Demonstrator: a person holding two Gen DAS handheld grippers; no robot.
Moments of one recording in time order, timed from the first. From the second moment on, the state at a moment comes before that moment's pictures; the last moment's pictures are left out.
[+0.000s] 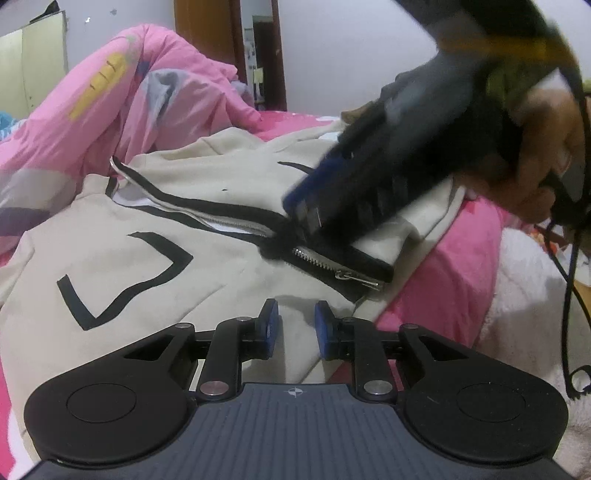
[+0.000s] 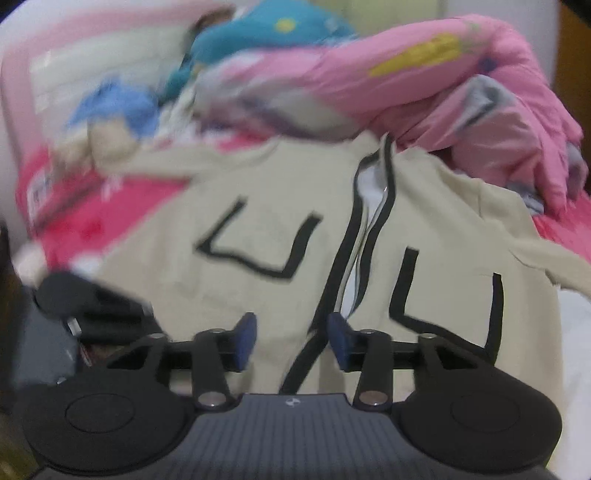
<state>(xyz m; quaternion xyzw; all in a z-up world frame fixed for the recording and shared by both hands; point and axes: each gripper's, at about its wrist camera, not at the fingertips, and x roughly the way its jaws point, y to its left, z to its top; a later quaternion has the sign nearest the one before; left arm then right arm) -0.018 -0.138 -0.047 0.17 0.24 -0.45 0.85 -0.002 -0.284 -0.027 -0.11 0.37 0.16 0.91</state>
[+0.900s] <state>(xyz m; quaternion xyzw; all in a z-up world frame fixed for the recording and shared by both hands) -0.014 -0.122 -0.041 0.15 0.25 -0.44 0.85 0.002 -0.368 -0.062 0.20 0.37 0.19 0.89</state>
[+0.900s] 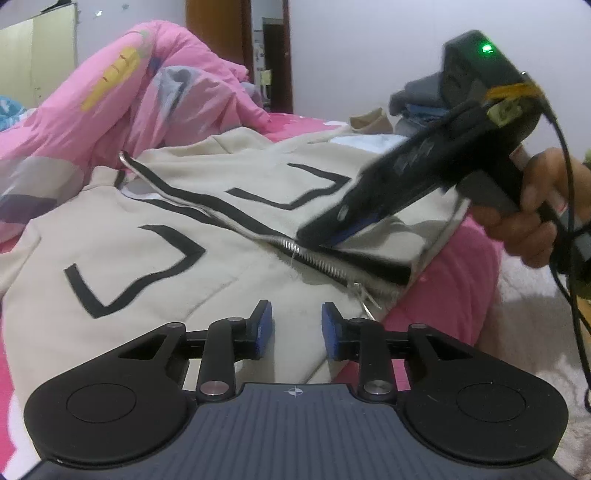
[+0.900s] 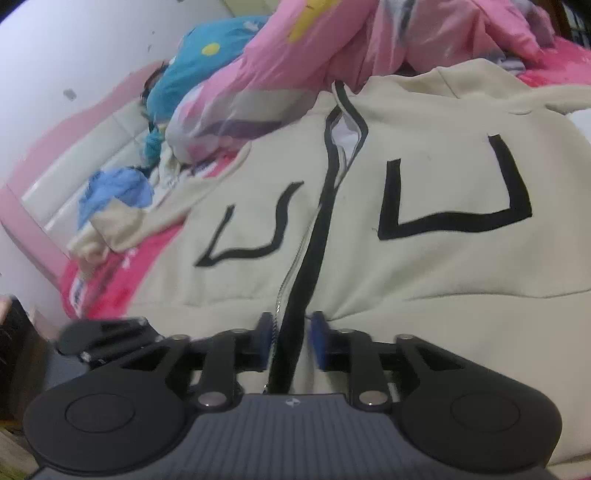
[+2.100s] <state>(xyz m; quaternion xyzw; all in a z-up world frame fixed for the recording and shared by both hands) 0.069 -0.147 -0.073 -0.01 0.27 -0.54 0.80 0.261 -0.283 -0.030 -0.10 0.34 0.09 0.93</state>
